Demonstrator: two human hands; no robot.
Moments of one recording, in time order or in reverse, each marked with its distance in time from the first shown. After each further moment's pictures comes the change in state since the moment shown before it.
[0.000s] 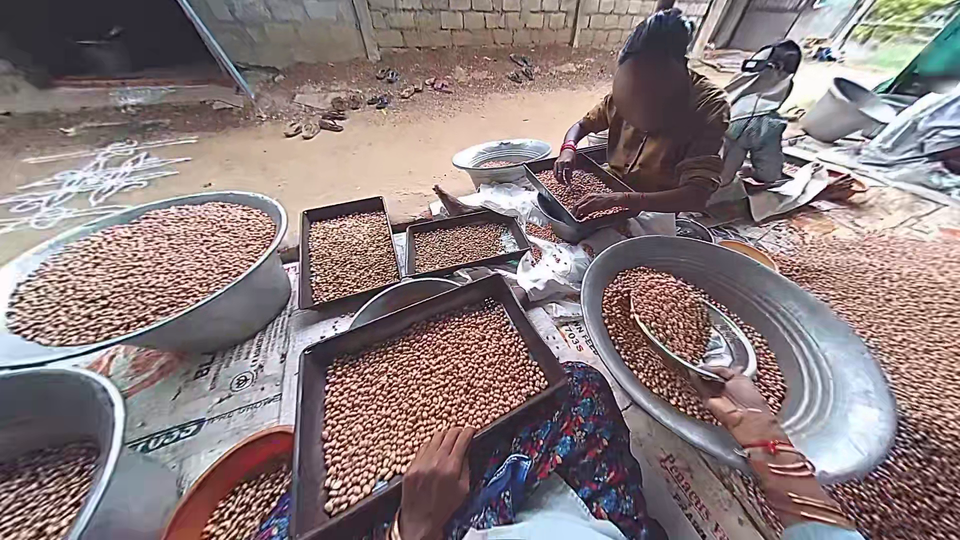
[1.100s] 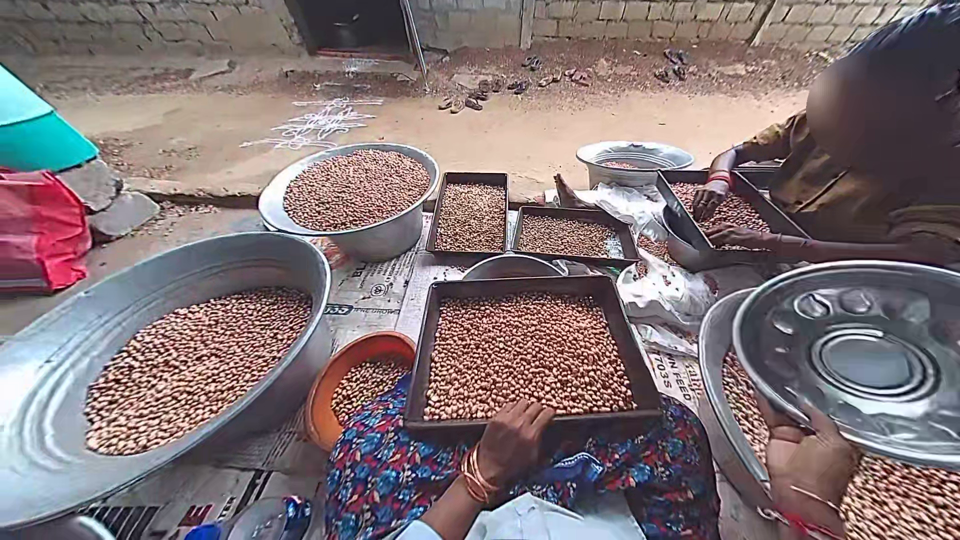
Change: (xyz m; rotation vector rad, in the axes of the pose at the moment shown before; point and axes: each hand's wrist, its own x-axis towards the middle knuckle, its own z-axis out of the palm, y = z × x) left_hand -0.002 0.001 -0.006 -0.052 -0.008 0.034; right_hand -0.080 0.056 0.102 0.022 -0.234 -0.435
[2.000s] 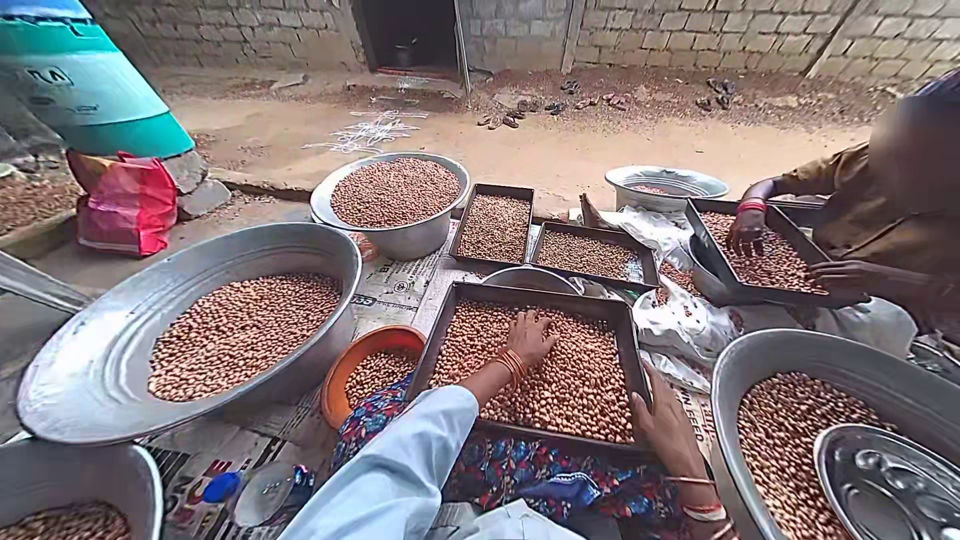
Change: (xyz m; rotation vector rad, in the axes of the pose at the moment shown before) left_hand 0.155 -0.093 0.031 -0.263 -0.592 -0.686; right_hand -0.030 0.078 0.043 -1.290 -1.016 -0.447
